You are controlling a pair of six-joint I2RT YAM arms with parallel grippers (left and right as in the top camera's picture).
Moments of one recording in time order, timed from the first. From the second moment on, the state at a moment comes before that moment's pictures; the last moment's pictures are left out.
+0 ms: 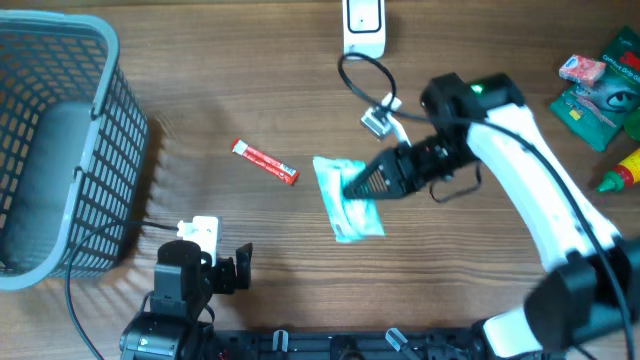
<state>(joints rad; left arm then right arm) -0.16 0.33 0.27 -0.78 0.02 -0.13 0.31 1.66 1.43 -1.61 -1.36 -0.51</state>
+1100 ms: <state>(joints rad) -0.16 0.33 0.27 -0.78 0.02 -0.13 0.31 1.72 1.39 -0.18 -0.28 -0.10</state>
